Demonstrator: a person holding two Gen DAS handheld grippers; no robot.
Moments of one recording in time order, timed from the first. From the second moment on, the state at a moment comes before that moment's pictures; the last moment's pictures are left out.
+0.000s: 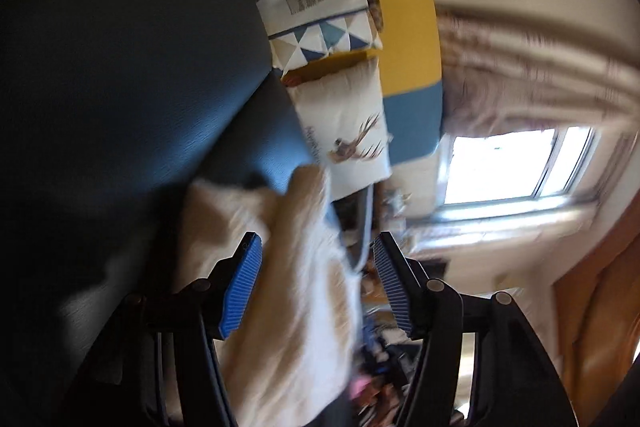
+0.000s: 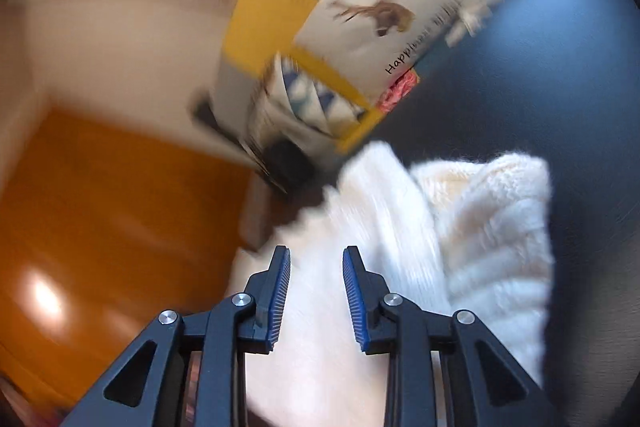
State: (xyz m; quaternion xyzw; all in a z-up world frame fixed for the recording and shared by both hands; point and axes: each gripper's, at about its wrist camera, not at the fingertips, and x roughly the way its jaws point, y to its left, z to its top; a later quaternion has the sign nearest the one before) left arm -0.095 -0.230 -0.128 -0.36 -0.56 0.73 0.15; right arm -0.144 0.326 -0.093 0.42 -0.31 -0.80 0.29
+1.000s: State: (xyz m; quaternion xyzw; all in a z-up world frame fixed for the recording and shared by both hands) left arm -0.038 -0.172 -0.120 -0.44 -0.31 0.82 0.20; right arm -0.093 0.333 -0.096 0.45 -0.18 -0.84 0.25
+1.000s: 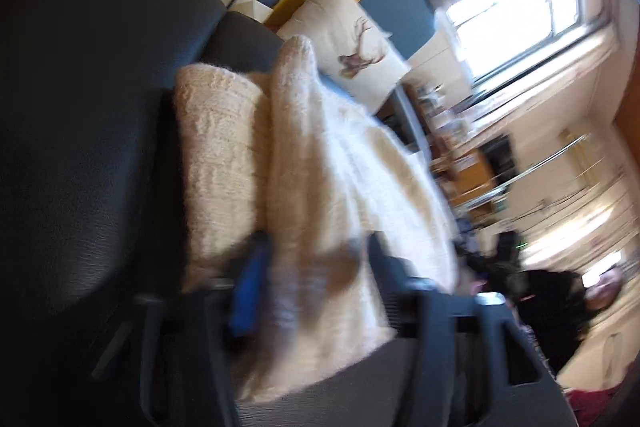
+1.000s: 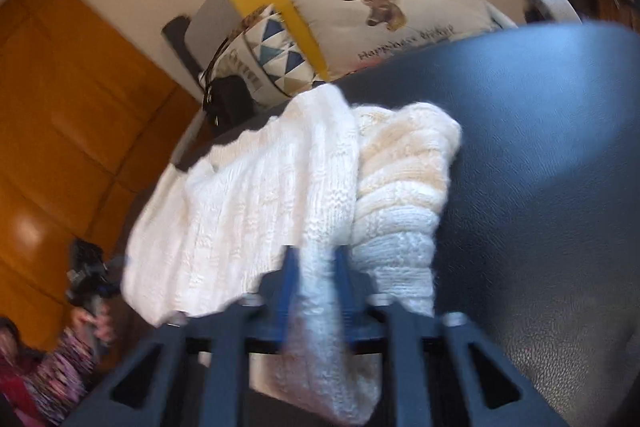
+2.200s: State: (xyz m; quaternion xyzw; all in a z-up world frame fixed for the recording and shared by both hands) left arm -0.145 -0.086 -0.088 -0.45 -0.16 0.87 0.10; right arm -0.191 0.220 -0.076 0.45 0.05 -0.86 0.24
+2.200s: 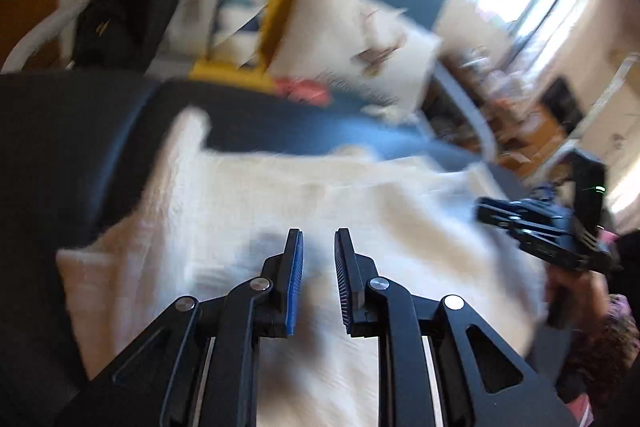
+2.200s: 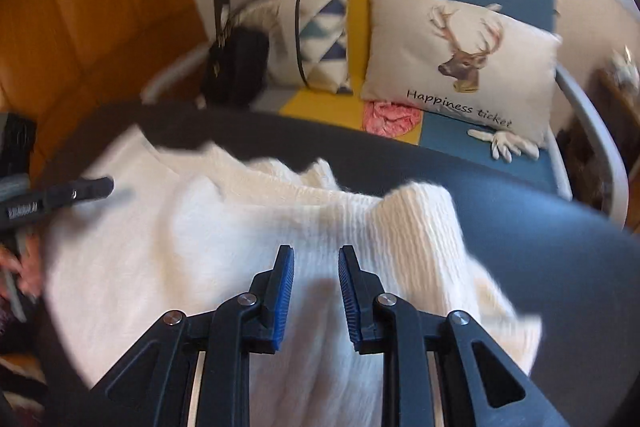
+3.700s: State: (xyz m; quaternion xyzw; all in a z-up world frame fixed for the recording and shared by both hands) left arm -0.102 -0.105 -0.102 -0.35 -0.33 0.88 0.02; right arm -0.197 0.131 -0.093 0.51 0.00 -0.82 0.26
